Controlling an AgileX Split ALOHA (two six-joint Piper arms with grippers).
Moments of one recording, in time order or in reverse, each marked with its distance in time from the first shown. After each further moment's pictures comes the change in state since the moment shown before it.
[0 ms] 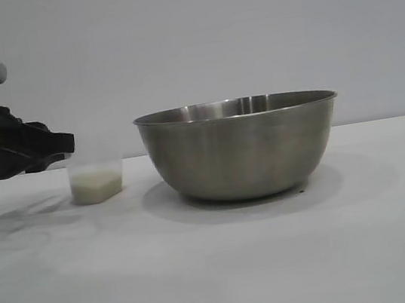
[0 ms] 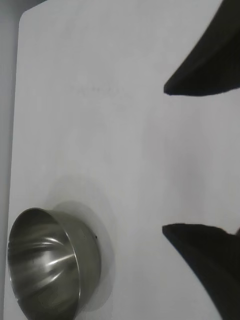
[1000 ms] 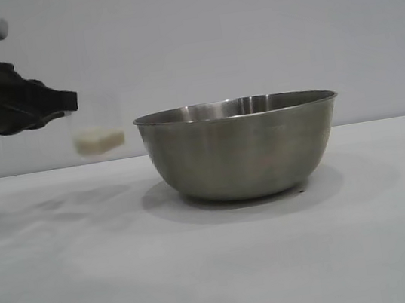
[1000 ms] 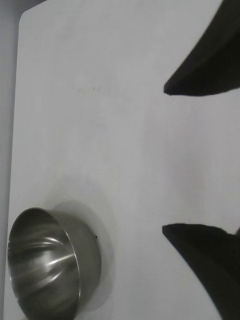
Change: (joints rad) left arm 0.000 -0.197 -0.075 0.208 0.004 0.061; right arm 0.000 0.000 0.000 0.000 0.000 0.000
